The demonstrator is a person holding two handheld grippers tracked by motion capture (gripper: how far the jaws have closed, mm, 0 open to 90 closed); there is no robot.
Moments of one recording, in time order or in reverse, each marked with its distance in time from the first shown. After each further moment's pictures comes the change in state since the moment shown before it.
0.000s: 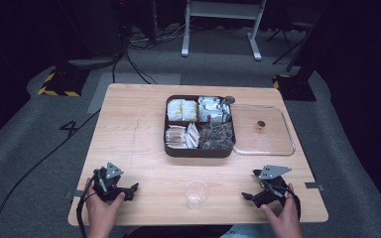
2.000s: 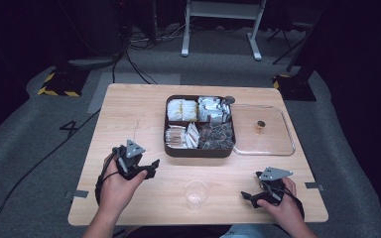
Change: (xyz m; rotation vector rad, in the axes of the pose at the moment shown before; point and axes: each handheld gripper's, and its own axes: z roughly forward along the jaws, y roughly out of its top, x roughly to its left) left arm -0.057 0.103 -0.039 -0.111 -0.021 0.004; right arm 0.013 -0.002 -0.002 -0.002 -0.108 0.109
